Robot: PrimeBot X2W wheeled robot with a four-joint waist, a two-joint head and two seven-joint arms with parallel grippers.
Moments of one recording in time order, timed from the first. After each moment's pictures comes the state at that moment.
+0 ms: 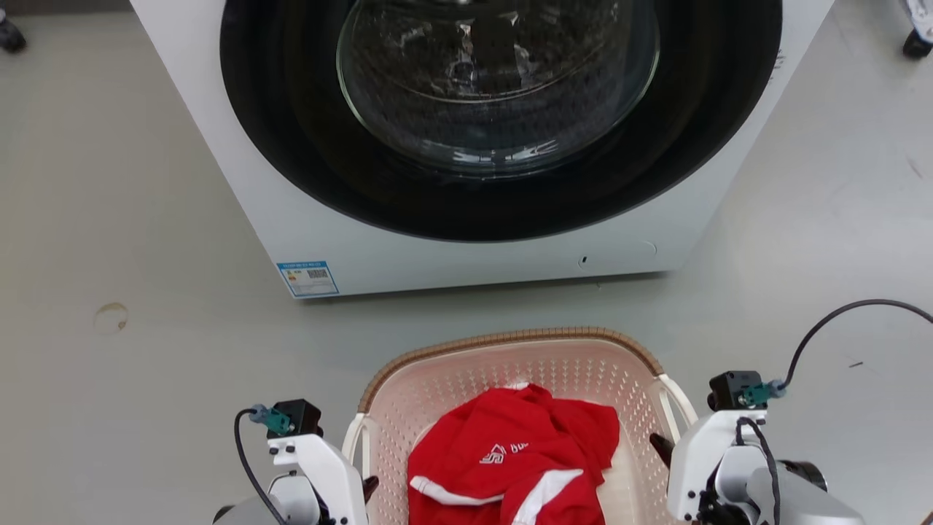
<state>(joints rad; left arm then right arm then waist) -0.59 0.15 -1.10 1.15 -1.34 -0.15 0.18 -0.56 0.07 1.09 1.17 1.21 0.14 0.00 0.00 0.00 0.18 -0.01</state>
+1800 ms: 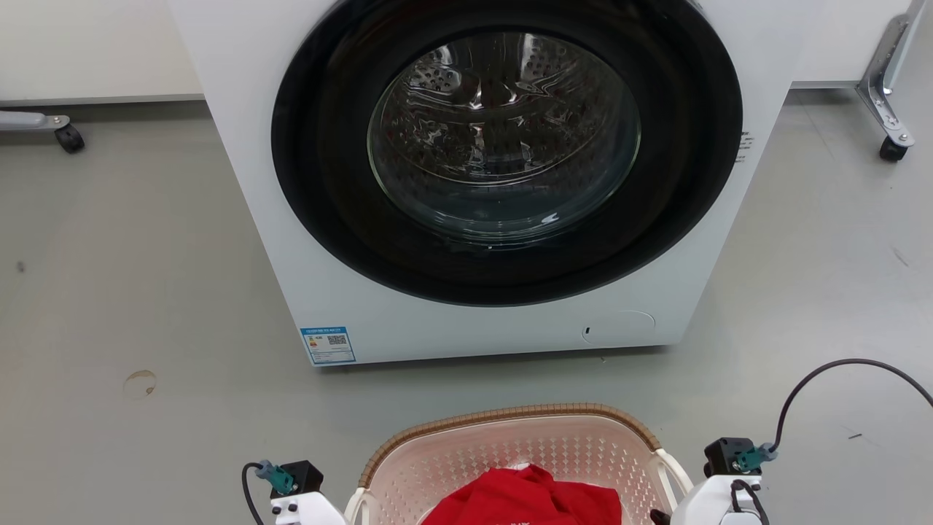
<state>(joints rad) -0.49 0.13 -1.12 1.21 -1.37 -0.15 0.28 -0.45 0.09 1.26 1.19 1.37 0.14 0.03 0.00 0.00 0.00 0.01</state>
